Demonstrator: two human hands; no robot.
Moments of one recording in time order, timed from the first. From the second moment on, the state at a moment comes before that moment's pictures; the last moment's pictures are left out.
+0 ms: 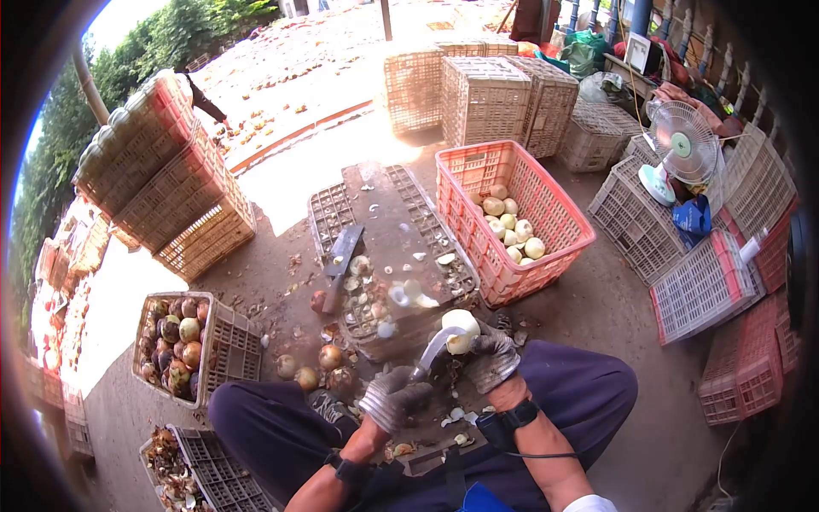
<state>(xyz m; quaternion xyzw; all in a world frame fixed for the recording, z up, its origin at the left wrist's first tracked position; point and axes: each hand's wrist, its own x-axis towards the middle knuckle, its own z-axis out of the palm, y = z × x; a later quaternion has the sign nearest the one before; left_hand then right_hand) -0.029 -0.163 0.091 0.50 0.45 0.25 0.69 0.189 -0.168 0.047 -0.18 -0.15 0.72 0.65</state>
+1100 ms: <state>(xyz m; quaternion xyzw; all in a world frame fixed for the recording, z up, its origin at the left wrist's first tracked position) -0.043 -0.152 0.097 0.65 0.57 0.15 0.48 0.209 -0.155 0.008 -0.22 -0.12 0.67 0.70</state>
